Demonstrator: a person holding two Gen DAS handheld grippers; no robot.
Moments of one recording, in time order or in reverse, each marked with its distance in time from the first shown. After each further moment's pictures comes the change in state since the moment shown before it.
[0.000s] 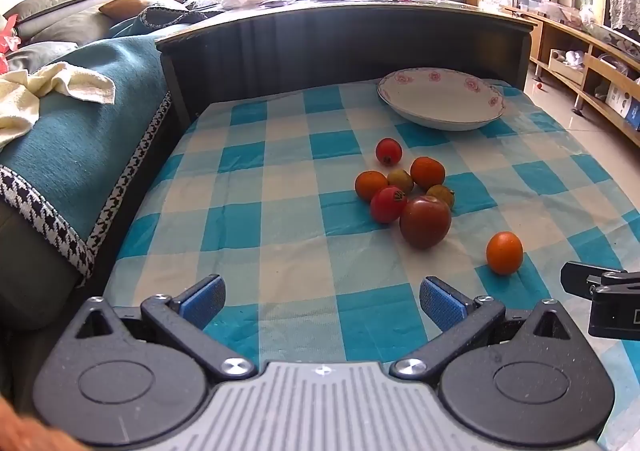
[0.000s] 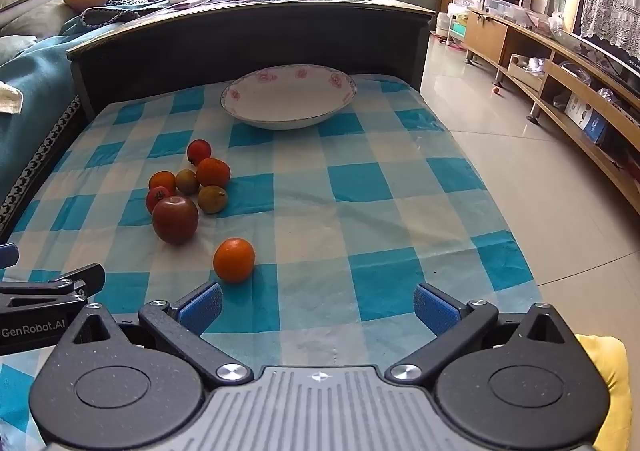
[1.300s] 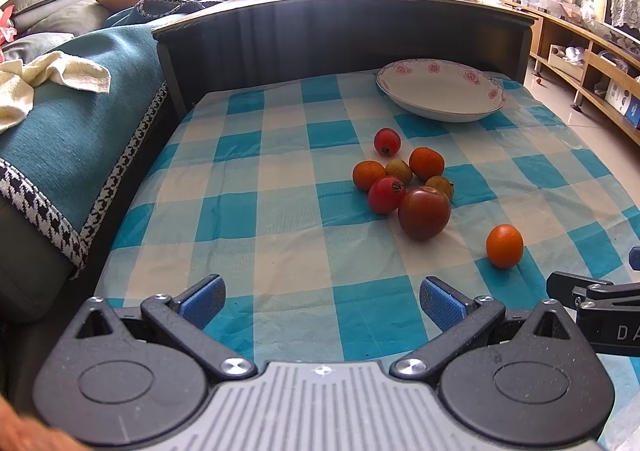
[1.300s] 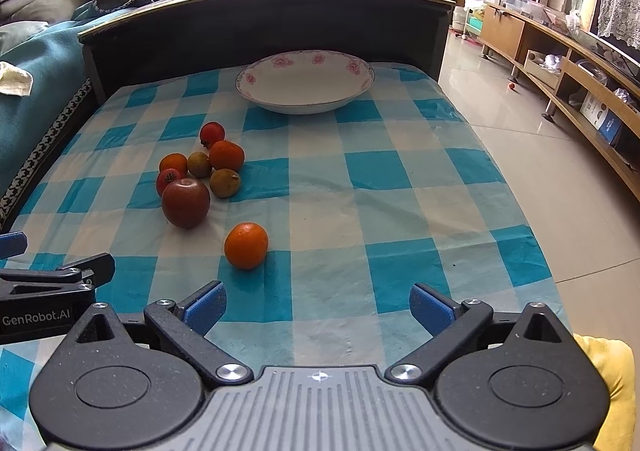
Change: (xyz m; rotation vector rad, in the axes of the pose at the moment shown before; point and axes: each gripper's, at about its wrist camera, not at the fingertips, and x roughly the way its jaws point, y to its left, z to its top) left arm 0.007 0.000 -0.002 -0.011 0.031 -0.013; right arm 0.009 0.005 -0.004 -0.020 0.034 0.026
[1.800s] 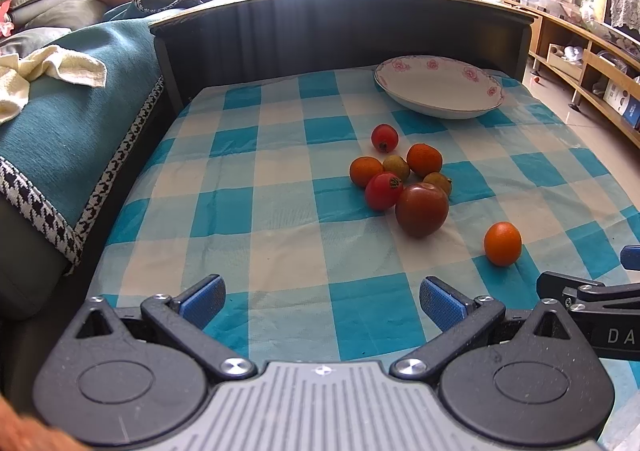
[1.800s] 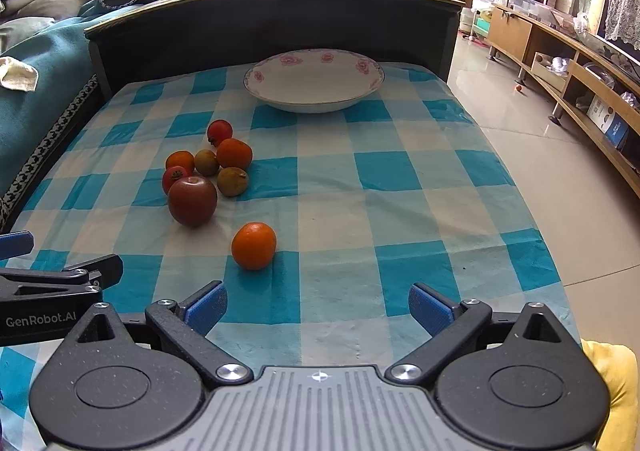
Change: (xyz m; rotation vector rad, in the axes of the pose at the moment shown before) left arm 0.002 0.000 0.000 -0.006 0.012 -0.013; right arm 0.003 0.005 0.000 -0.019 0.001 0.015
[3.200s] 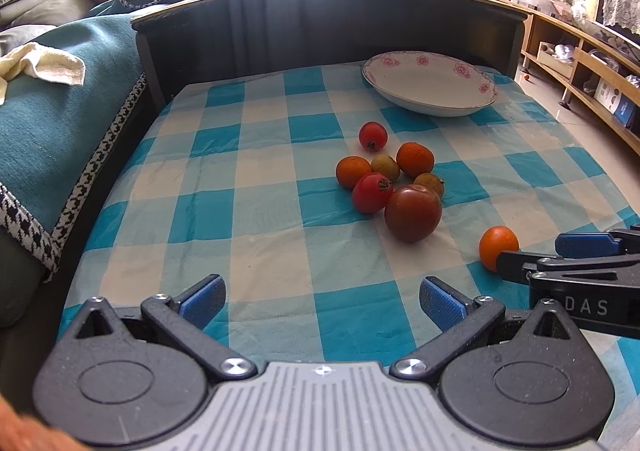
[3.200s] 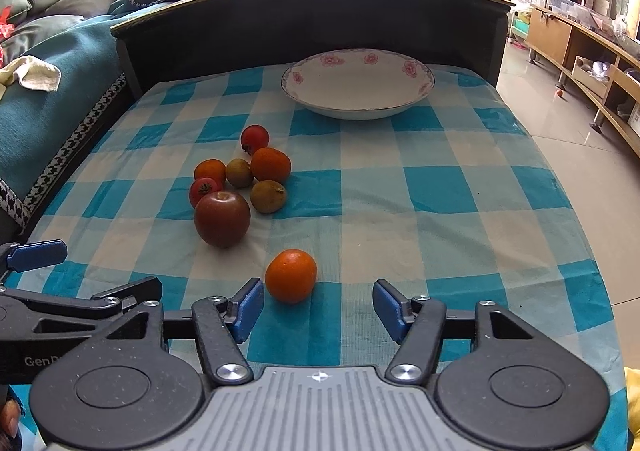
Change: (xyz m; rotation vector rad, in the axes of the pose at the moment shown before) left arm 0.016 -0.002 0.005 0.006 0.011 -0.043; right arm 0.028 0.008 0.017 -0.028 0.015 0.120
